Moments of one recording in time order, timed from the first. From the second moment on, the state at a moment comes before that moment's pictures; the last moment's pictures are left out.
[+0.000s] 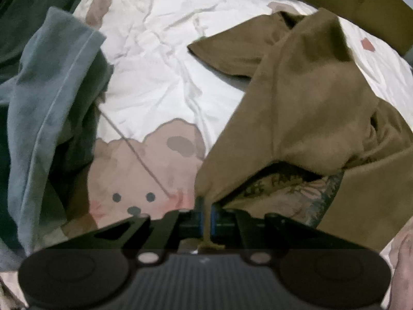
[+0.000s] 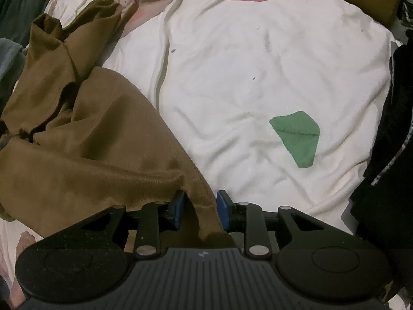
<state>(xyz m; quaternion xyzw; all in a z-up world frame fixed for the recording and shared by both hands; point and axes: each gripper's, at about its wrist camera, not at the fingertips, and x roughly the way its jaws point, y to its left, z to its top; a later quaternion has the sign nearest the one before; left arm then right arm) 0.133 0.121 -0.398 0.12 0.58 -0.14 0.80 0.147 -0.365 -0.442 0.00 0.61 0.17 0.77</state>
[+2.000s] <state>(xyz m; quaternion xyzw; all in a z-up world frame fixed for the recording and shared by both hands) 0.047 0.075 -0.343 0.05 0.56 -0.28 0.78 -0.119 -0.487 -0.323 0.14 0.61 -0.02 0.78</state>
